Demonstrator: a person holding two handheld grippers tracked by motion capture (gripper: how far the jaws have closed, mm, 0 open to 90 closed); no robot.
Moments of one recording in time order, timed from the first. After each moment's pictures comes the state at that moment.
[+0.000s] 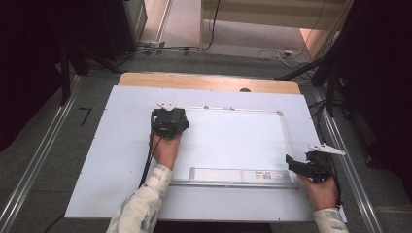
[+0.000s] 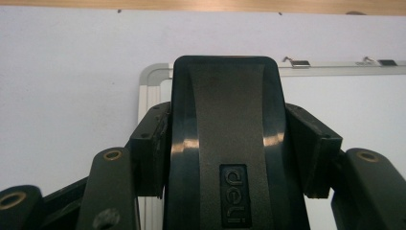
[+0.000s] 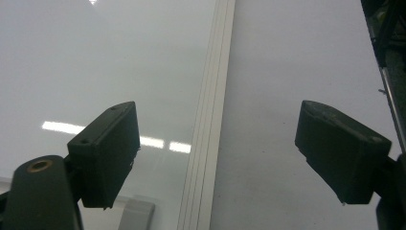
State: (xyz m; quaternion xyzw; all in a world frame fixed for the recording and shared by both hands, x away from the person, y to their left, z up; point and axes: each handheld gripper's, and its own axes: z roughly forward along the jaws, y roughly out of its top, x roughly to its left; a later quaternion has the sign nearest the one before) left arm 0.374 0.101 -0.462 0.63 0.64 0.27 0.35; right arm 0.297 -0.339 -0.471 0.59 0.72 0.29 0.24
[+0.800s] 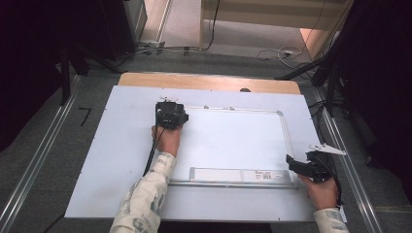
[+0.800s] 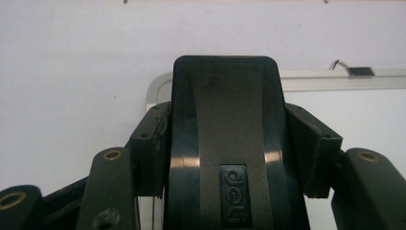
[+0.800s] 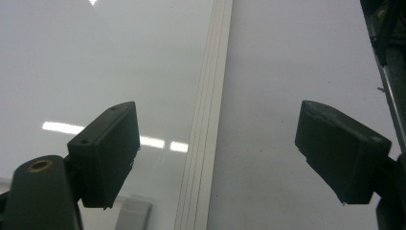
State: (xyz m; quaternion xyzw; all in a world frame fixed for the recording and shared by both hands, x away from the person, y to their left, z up) left arm 0.418 0.101 -0.485 0.63 0.66 0.26 0.31; right arm 0.297 -0.341 -0.471 0.59 0.72 0.29 0.24
